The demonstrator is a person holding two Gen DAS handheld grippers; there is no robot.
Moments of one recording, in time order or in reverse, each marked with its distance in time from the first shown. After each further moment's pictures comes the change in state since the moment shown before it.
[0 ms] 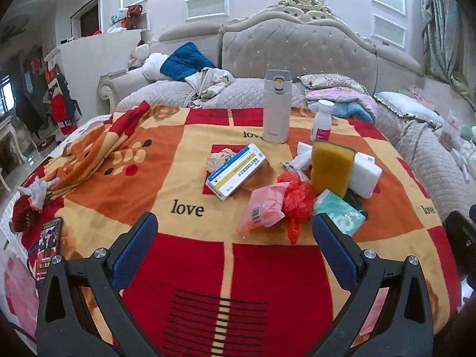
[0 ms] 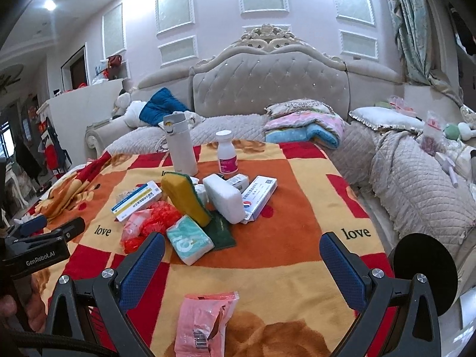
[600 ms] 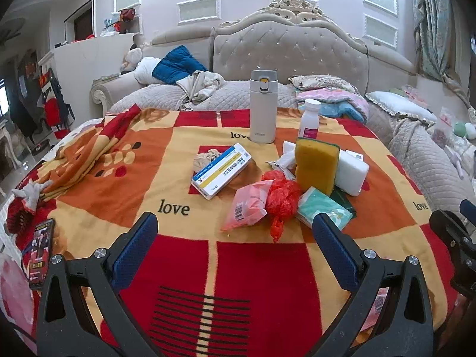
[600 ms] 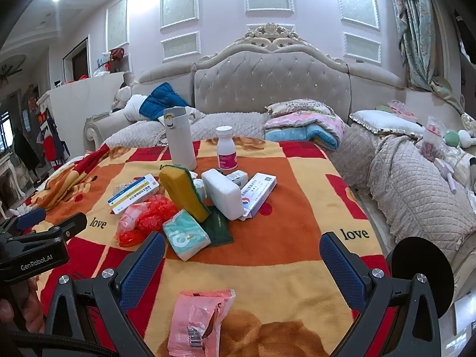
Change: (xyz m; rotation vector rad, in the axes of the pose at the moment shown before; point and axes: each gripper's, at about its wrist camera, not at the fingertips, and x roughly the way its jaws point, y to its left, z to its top) left arm -0.002 -0.015 -0.005 0.014 -0.010 -0.031; right arm 0.005 0.002 -0.006 -0.034 0.019 -0.014
